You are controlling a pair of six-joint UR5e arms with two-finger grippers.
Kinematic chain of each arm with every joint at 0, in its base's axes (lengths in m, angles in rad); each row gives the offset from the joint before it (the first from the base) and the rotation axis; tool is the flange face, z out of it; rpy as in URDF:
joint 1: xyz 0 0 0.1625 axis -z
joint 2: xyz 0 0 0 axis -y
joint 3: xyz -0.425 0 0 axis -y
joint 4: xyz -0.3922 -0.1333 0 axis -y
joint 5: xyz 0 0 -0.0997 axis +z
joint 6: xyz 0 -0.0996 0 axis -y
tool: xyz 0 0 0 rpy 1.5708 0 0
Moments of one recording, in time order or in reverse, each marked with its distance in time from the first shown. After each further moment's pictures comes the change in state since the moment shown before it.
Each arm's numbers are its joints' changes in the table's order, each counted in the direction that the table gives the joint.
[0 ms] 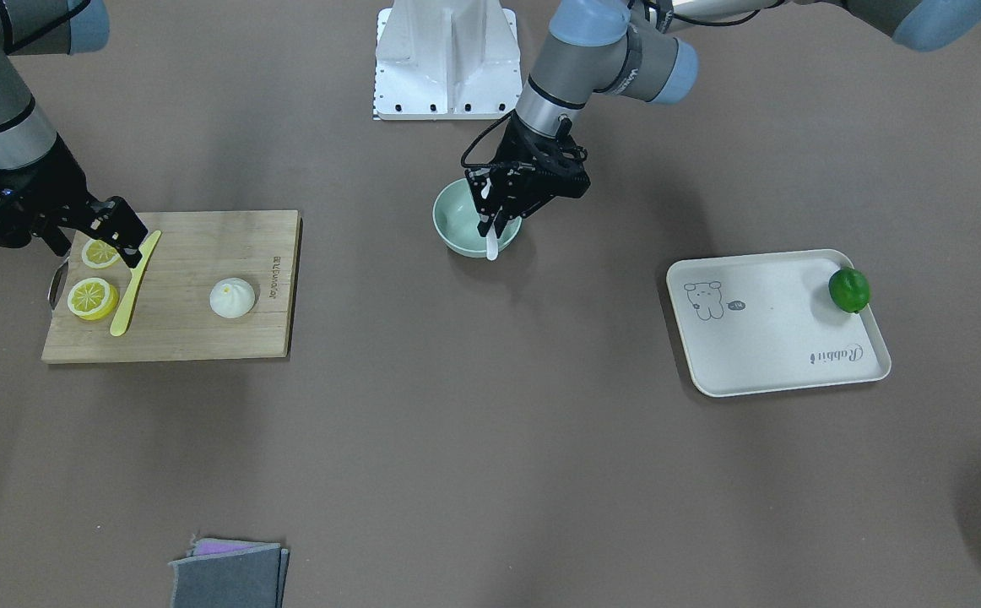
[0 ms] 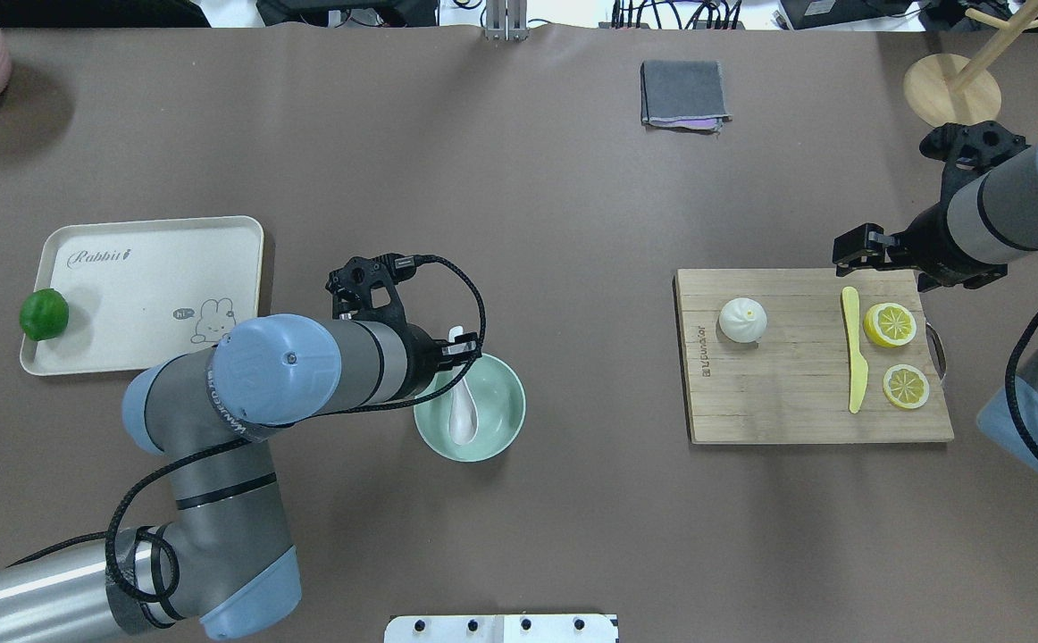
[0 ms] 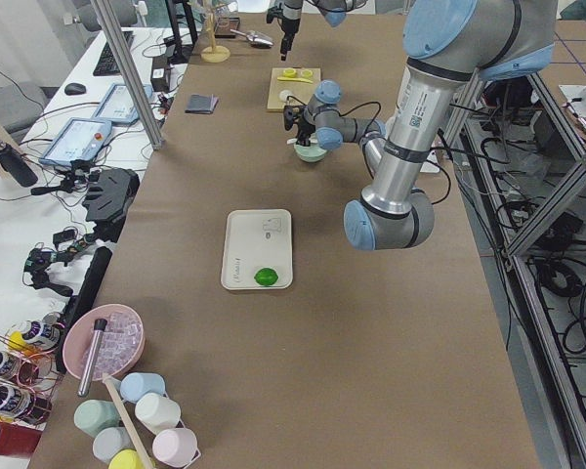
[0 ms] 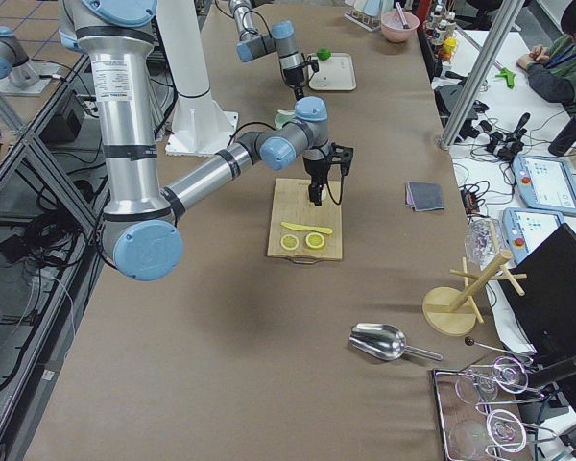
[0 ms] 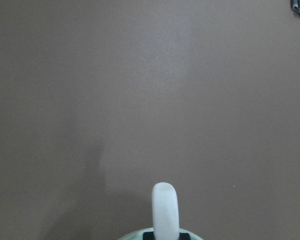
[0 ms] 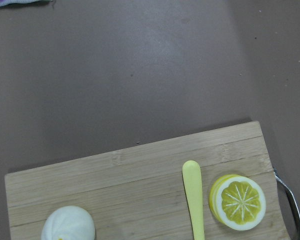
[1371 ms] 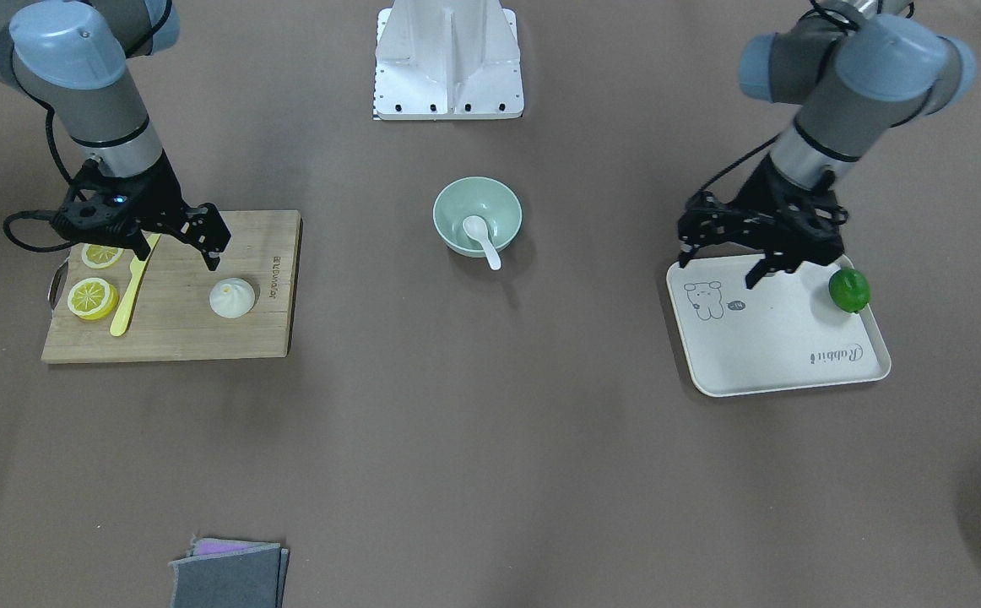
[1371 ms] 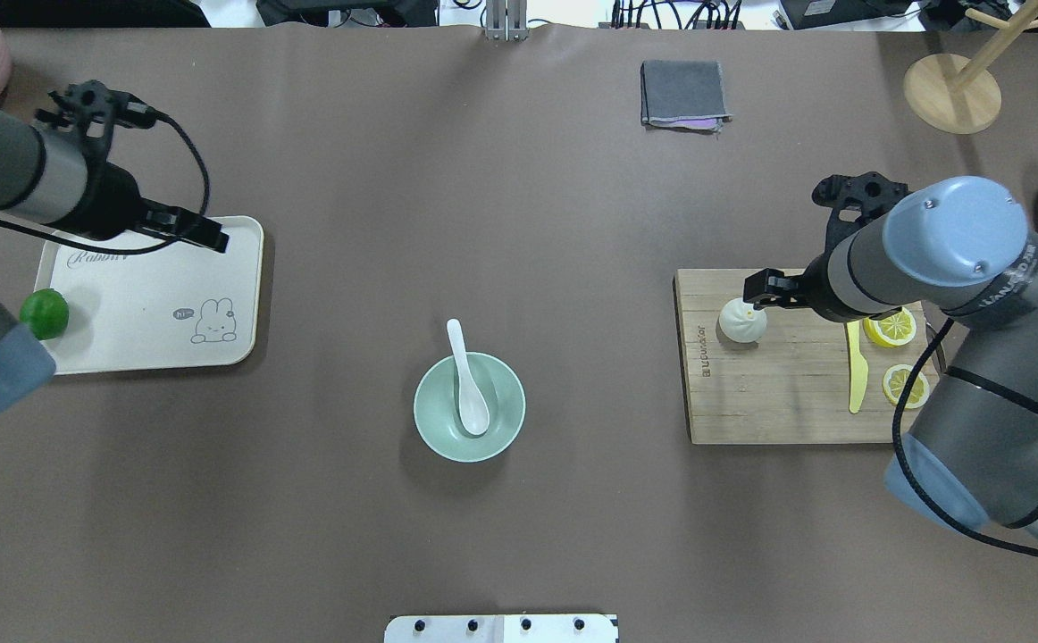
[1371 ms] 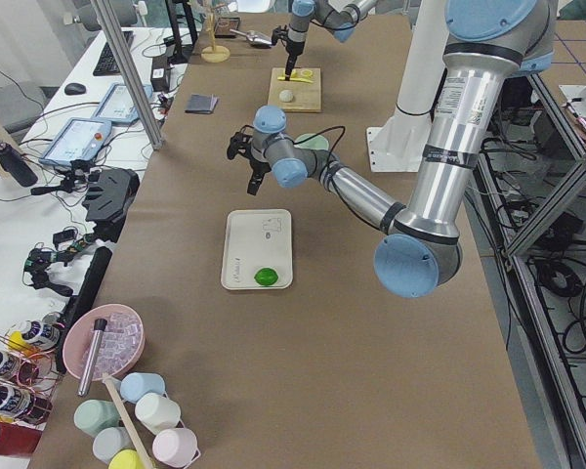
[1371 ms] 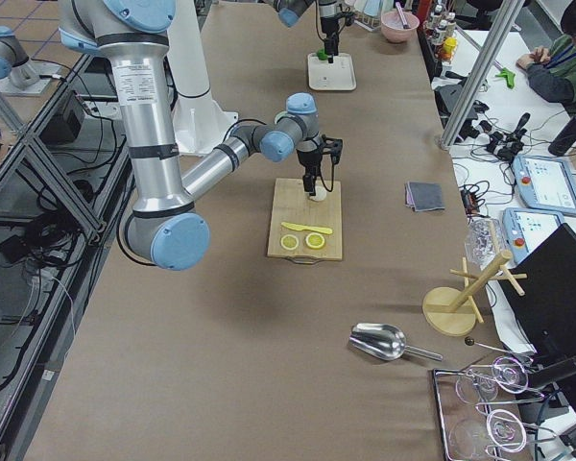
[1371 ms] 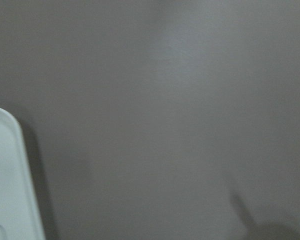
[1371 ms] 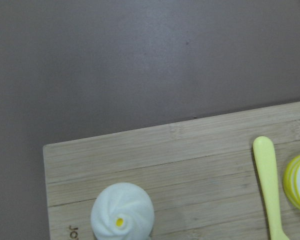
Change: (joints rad) left arm 0.541 0.308 -0.061 0.046 0.516 0.806; right arm 0.203 0.104 -0.059 -0.001 0.178 0.102
